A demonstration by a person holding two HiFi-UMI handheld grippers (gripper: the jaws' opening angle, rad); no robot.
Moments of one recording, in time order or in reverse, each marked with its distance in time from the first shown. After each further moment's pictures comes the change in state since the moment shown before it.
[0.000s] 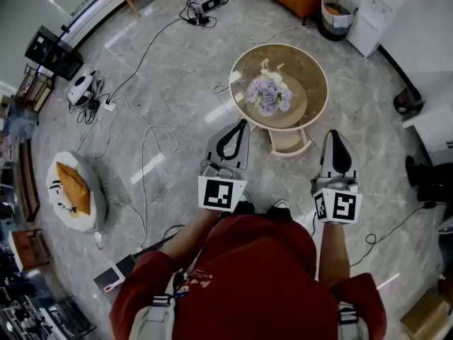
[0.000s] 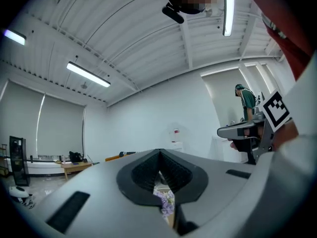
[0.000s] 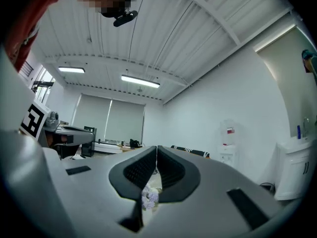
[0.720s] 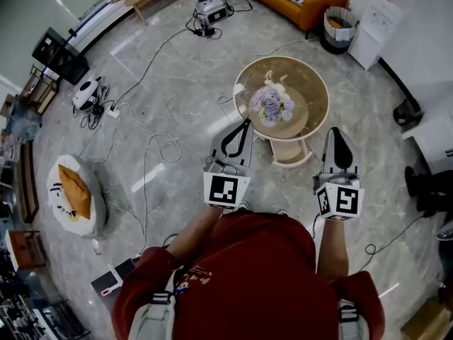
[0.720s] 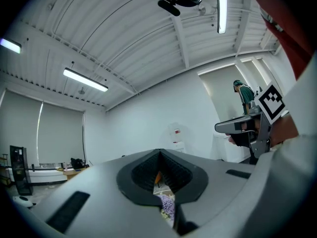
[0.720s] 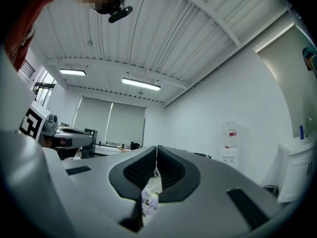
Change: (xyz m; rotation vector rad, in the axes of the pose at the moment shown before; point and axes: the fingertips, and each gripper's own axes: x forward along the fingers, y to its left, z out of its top) left arm -0.003 0.007 0.017 0.045 -0.067 0.017; right arm 0.008 0.002 0.015 0.013 -0.024 0.002
